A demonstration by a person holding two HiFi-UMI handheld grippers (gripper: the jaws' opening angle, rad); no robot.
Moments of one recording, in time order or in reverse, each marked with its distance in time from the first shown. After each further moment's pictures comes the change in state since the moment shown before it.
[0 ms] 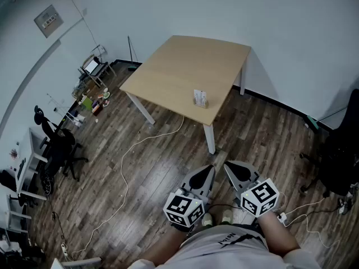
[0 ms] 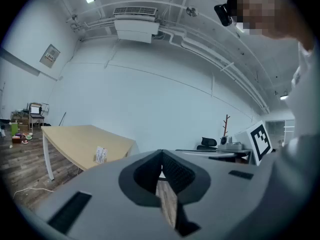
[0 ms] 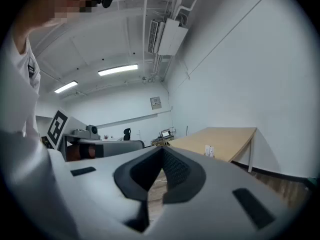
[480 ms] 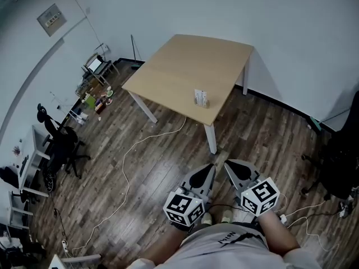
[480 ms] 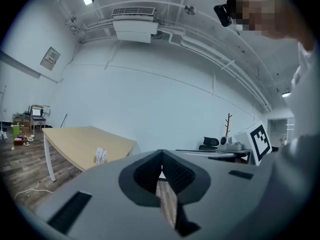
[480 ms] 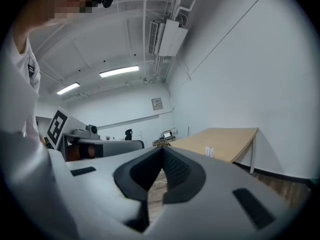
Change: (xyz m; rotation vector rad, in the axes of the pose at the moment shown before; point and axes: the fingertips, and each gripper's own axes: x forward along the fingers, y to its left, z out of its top) left arm 0.018 -0.007 0.002 0.011 -0.004 0.018; right arm -0.003 -0.019 0.006 0.004 -0.013 0.026
